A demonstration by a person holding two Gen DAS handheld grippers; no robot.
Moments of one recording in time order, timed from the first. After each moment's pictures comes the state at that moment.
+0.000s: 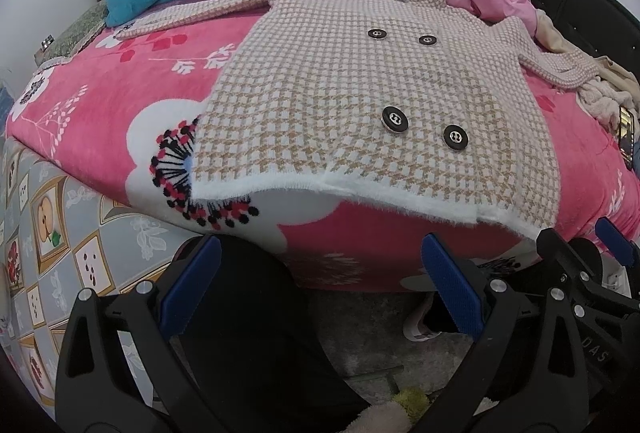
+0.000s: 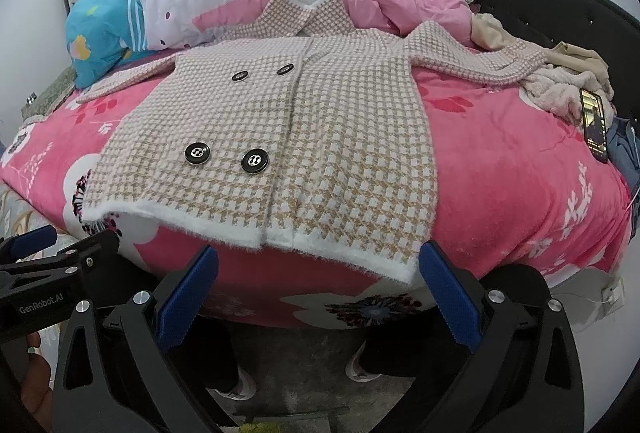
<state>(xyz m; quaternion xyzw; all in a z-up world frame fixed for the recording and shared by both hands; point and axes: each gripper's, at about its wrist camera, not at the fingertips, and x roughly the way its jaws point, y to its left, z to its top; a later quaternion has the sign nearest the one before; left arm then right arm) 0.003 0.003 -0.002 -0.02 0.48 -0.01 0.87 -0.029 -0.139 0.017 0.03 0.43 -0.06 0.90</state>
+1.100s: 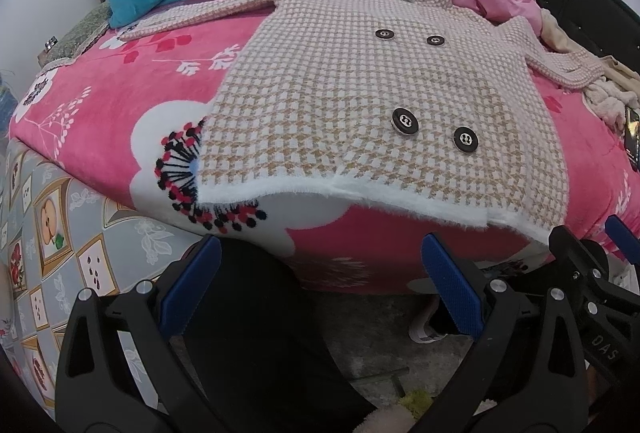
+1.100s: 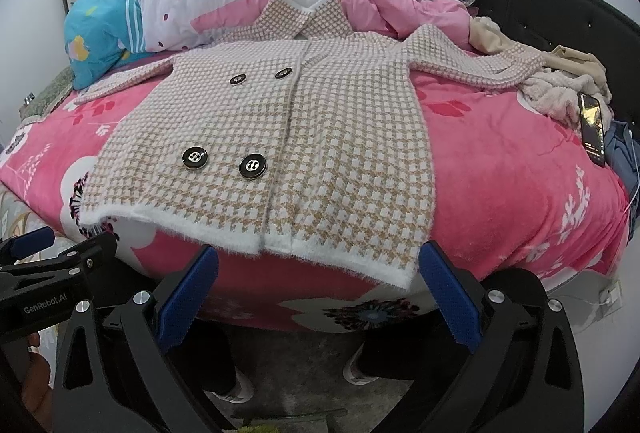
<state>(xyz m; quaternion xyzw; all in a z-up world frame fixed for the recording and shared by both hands) 0.007 0.006 -0.004 -0.01 0.48 0.00 0.88 -0.027 -0.138 0.019 0.02 0.43 -0.06 0.90</state>
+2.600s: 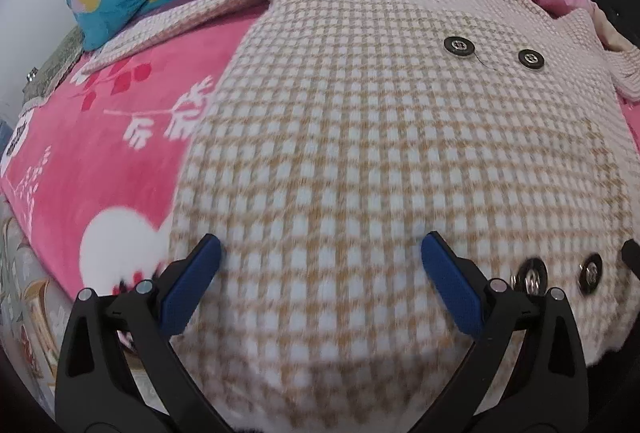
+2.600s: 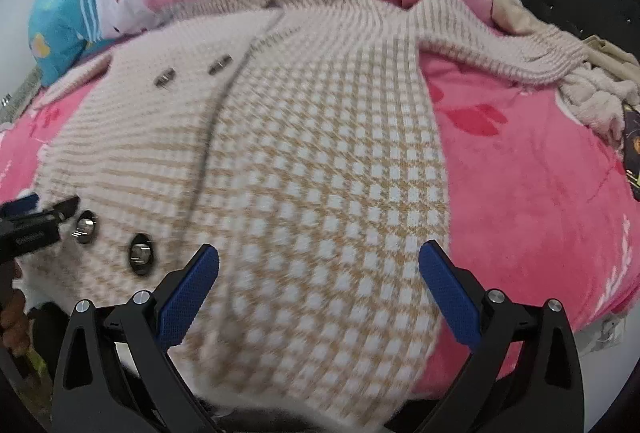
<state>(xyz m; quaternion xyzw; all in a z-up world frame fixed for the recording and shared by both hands) 0.173 0.022 -0.061 0.04 0.50 0.02 0.86 0.107 -0.201 -0.044 0.02 0.50 -0.05 0.86</state>
